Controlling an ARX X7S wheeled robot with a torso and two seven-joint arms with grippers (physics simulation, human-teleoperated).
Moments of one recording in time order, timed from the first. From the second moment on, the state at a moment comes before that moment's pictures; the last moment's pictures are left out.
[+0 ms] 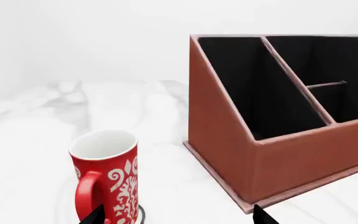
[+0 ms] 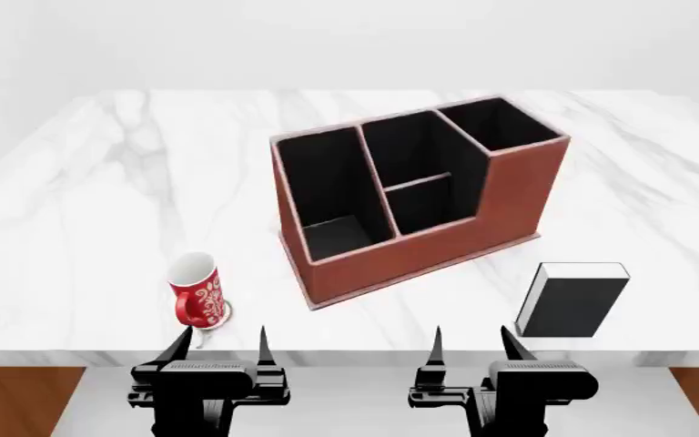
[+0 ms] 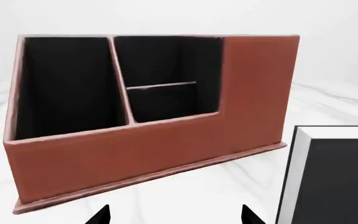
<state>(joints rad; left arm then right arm) 0.00 0.00 0.00 0.00 0.00 0.00 0.00 0.00 0.00 0.00 0.00 0.00 0.00 0.00</state>
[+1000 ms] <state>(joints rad) 0.00 -0.08 0.09 0.00 -0.09 0.00 -0.10 0.01 0.08 -0.12 0.00 0.06 0.02 0.10</state>
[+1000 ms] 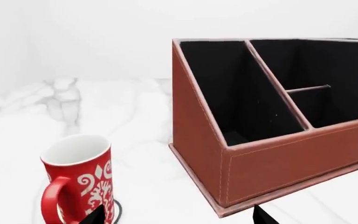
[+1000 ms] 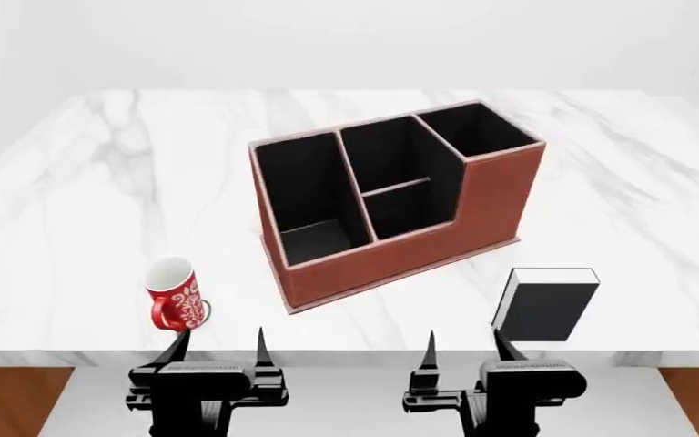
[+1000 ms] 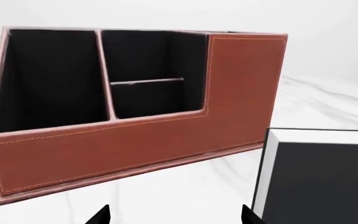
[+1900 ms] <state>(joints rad) -0.05 -0.19 0.10 0.39 -0.13 -0.39 -0.20 0.13 0.20 -0.11 -0.45 0.24 0.52 0.12</state>
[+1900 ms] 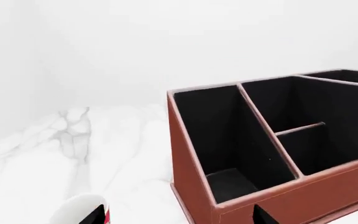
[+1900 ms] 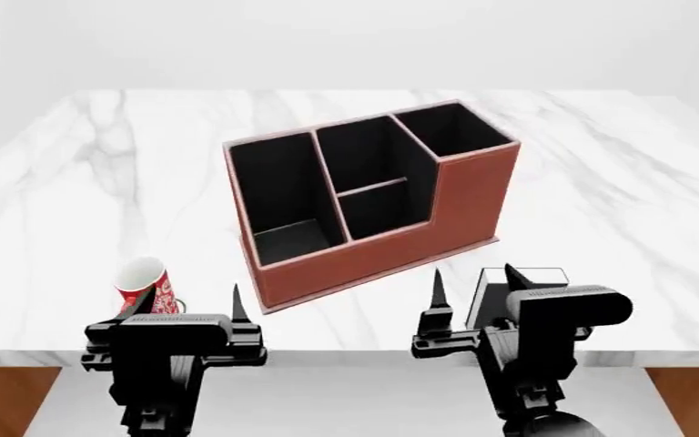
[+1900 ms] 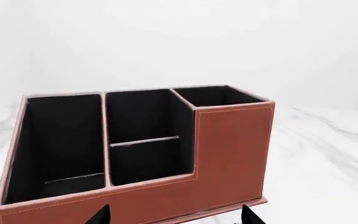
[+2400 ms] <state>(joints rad) -0.06 -0.22 0.09 0.48 -0.16 -0.47 -0.22 0.18 0.23 -0.11 -0.54 0.27 0.62 0.14</state>
